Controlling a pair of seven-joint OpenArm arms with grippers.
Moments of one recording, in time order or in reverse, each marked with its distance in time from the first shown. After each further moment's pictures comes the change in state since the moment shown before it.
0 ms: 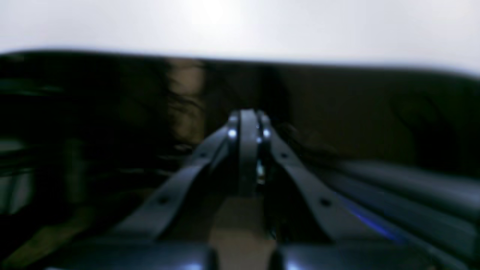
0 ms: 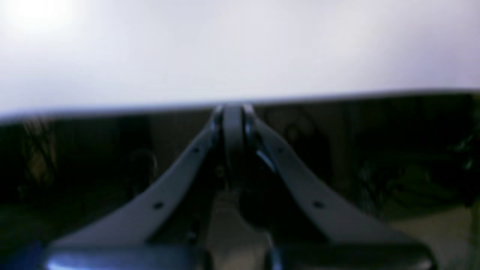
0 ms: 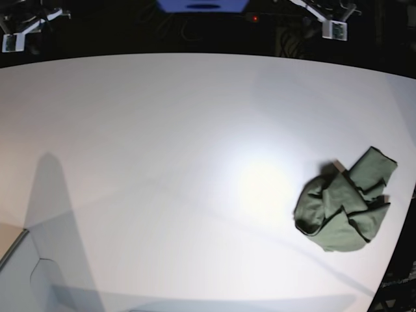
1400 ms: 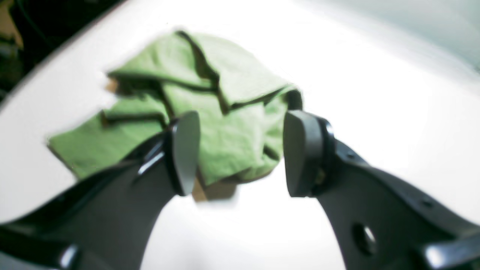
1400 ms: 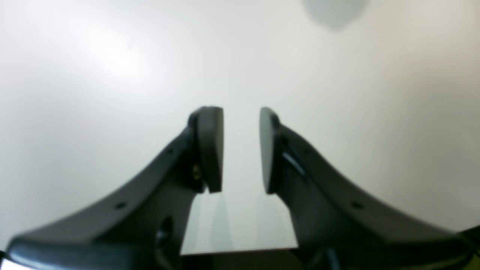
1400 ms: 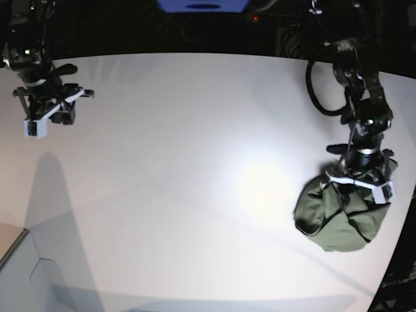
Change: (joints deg) left arm -61.6 6.0 -13.2 -22.5 0.1 -0.2 14.4; right arm 36.2 -0.8 -7.6 1.6 -0.2 0.2 -36.7
